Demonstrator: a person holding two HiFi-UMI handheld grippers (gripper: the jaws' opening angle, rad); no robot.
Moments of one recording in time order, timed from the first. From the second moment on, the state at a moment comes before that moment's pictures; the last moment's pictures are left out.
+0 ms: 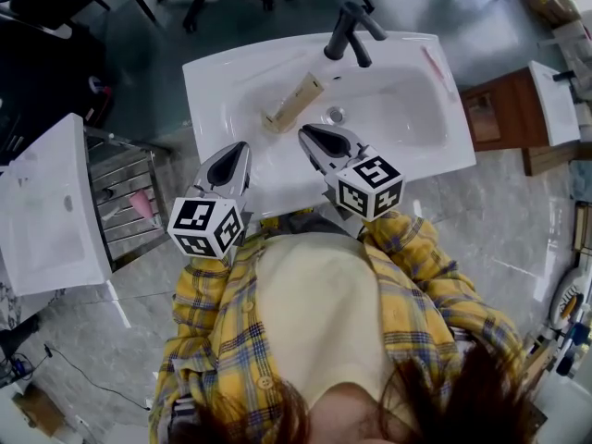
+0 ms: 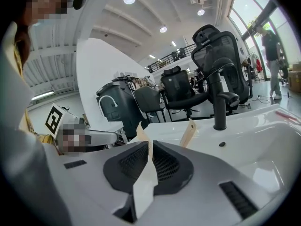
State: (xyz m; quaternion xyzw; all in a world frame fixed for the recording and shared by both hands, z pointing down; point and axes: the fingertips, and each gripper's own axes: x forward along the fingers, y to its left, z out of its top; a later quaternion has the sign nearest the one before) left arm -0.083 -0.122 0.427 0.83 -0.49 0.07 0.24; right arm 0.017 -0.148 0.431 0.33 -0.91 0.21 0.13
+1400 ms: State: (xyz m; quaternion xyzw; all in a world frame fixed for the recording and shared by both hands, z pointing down) left arm -0.079 -0.123 0.433 0.83 -0.49 0.07 0.26; right arm 0.024 -0.148 0.440 0.37 -0.88 0.24 0.16
